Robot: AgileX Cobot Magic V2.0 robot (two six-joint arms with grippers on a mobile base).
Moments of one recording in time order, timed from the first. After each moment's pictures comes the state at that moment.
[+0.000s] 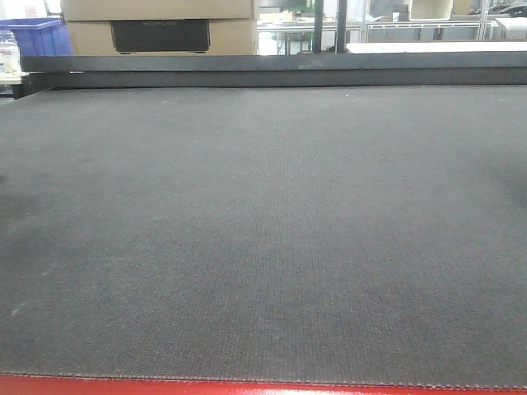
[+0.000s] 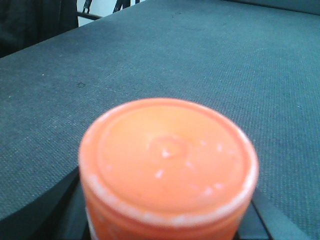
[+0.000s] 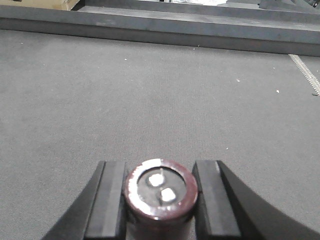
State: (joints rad) left arm 0.03 2.00 -0.81 -0.17 -0.86 -0.04; right arm 0.02 1.10 -0.81 0.16 0.09 -0.17
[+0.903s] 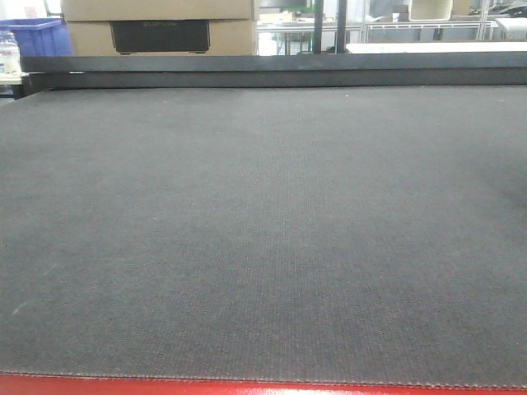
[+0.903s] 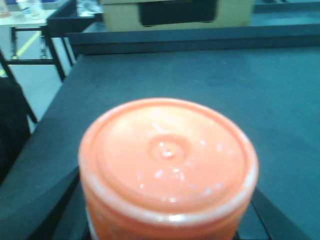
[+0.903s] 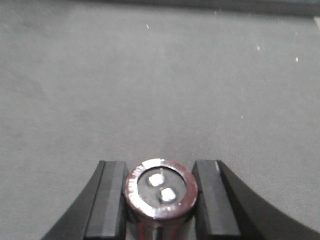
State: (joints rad) left arm -0.12 1.11 -1.21 0.12 0.52 -0.01; right arm 0.02 0.99 -1.08 0.21 0.64 -0.17
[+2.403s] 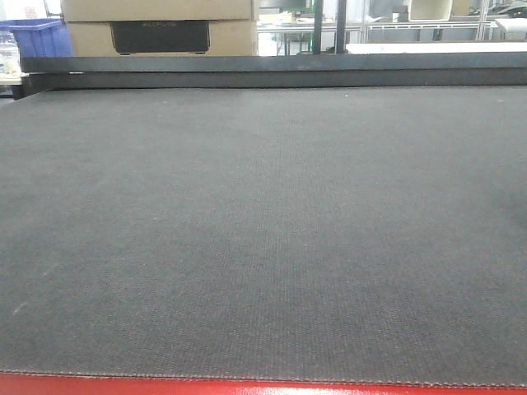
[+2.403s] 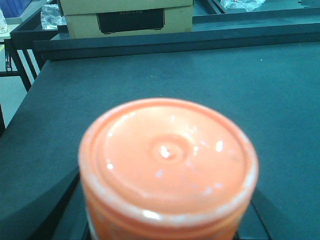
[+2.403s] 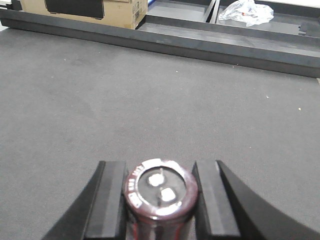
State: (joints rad) left arm -0.22 0.68 -1.04 0.08 0.73 0.00; right arm 0.11 0.68 -1.08 0.21 0.80 -0.20
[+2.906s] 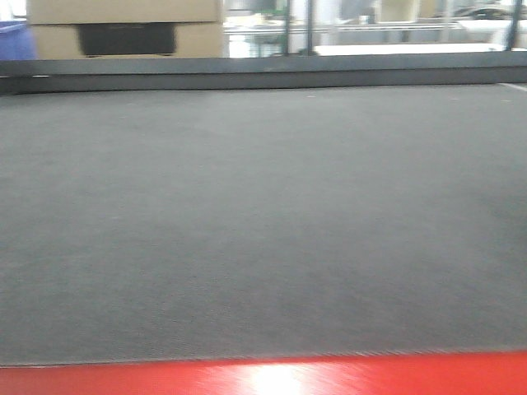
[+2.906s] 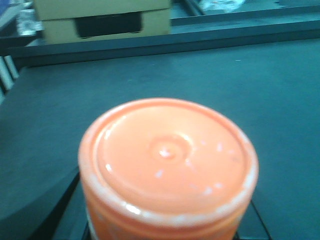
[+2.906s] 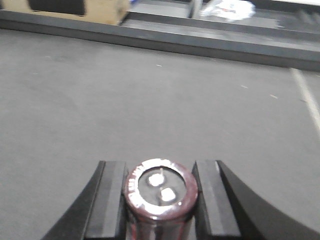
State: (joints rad) left arm -0.22 0.68 -1.04 0.08 0.73 0.00; right arm 0.11 0.68 -1.08 0.21 0.80 -0.20
